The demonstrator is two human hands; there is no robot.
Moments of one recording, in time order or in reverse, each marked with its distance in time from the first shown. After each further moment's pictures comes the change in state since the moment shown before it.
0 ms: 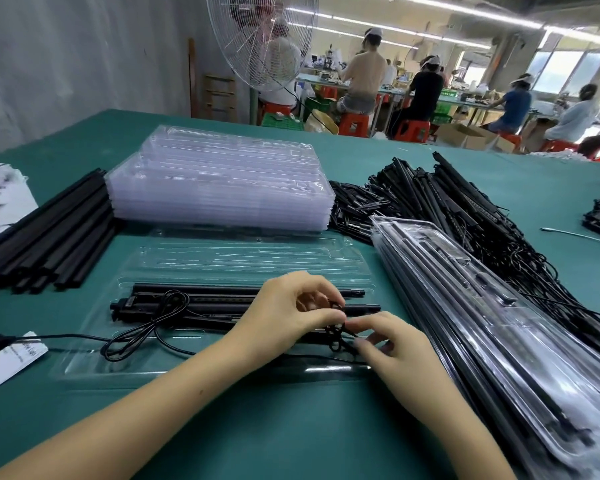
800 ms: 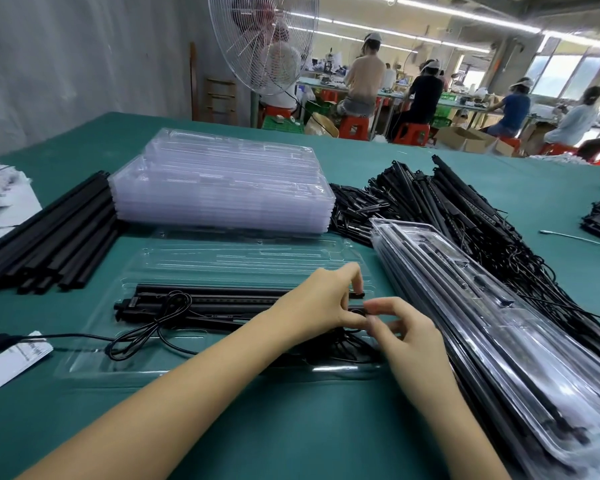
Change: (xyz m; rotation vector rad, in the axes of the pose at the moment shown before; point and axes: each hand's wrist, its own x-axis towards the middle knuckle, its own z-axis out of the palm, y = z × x) left_hand 0.041 0.002 0.025 0.349 -0.260 0.020; right_hand 0.006 -0.001 -0.001 0.109 0.220 0.086
